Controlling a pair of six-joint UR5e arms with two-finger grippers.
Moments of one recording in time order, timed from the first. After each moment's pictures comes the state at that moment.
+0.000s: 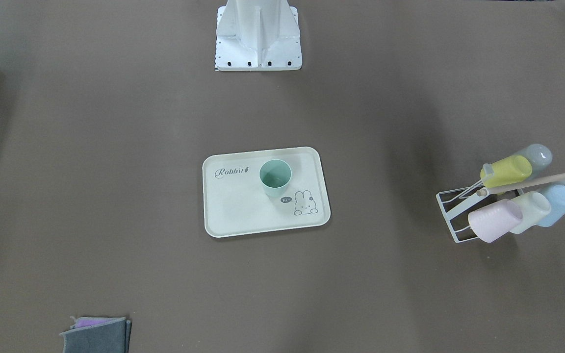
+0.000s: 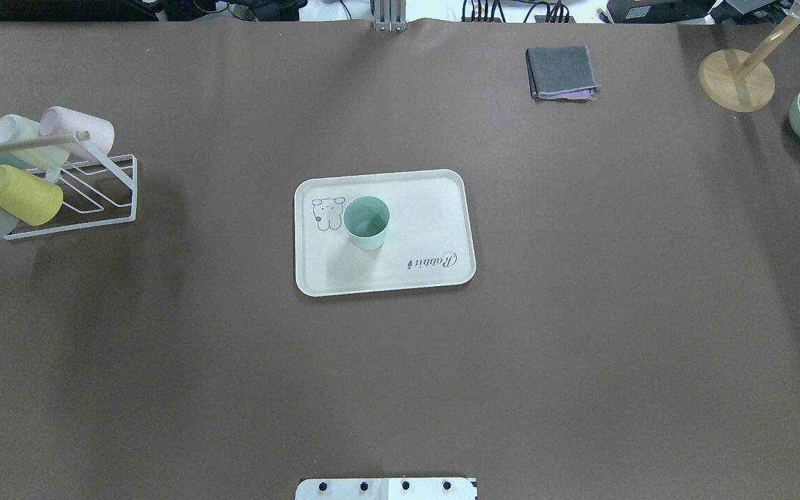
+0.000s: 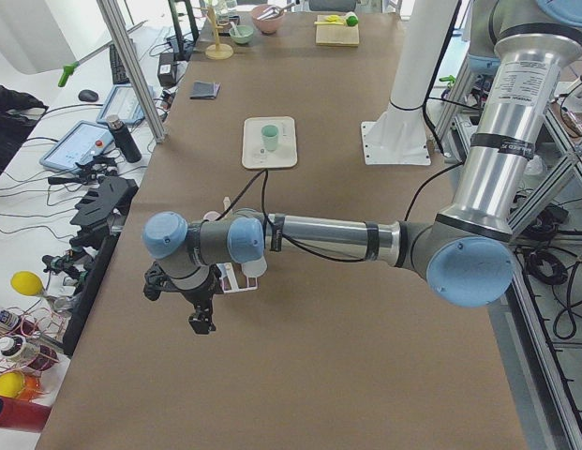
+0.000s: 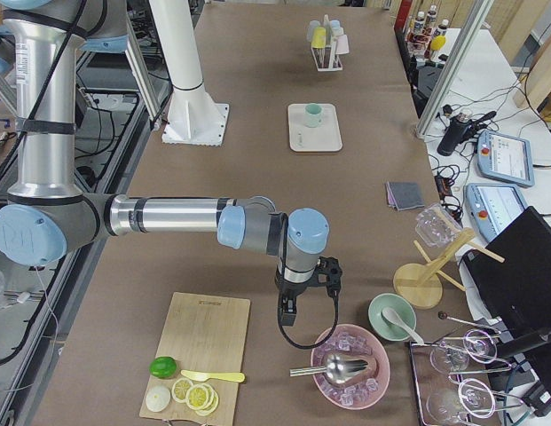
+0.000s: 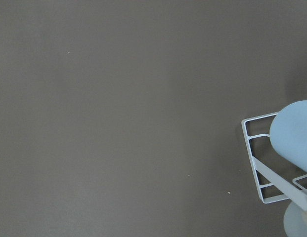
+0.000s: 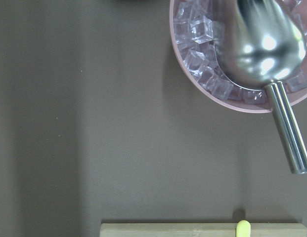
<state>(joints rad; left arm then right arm) -1.58 -1.79 -1.39 -1.39 -2.32 0.11 1.60 -1.66 1.71 -1.77 2.23 -0.14</state>
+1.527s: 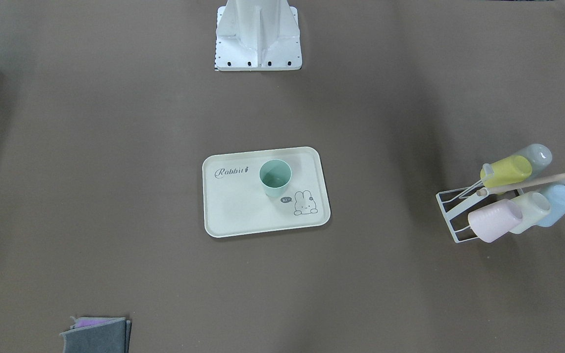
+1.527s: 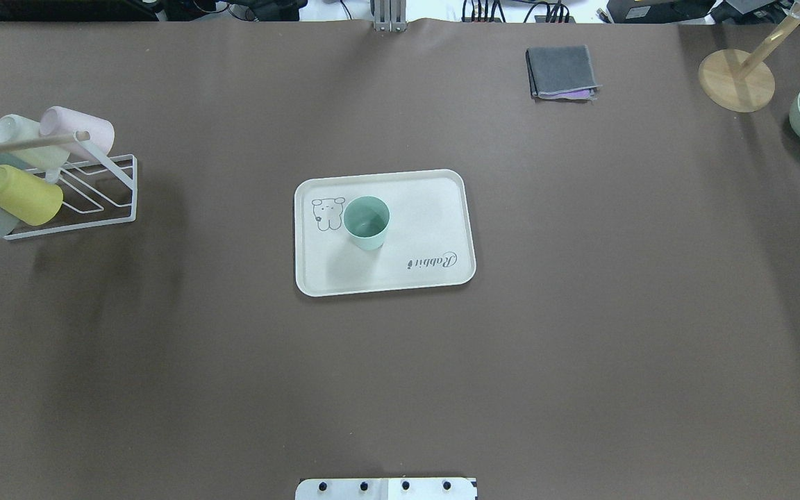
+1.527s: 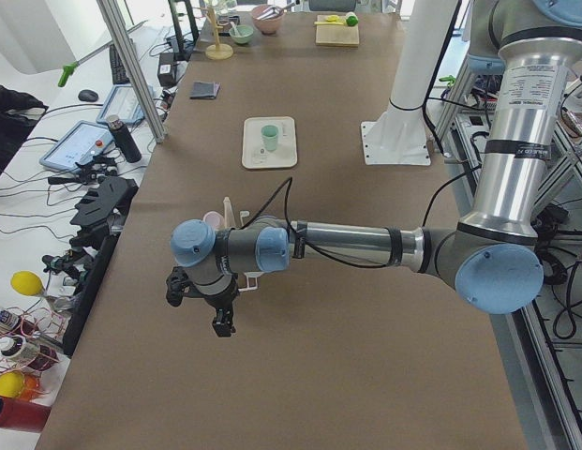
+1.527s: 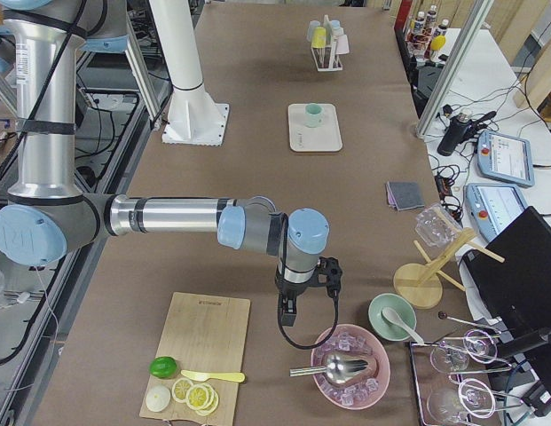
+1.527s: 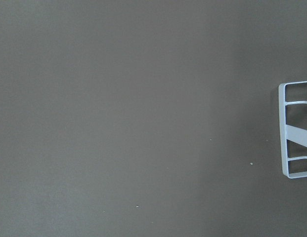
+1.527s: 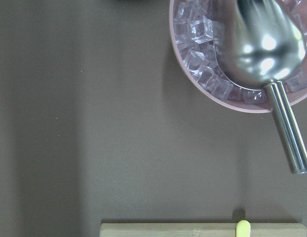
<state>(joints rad) -1.56 -1.71 -1.50 -1.43 -2.34 0.03 1.60 -1.66 1.71 -1.77 2.23 -0.14</state>
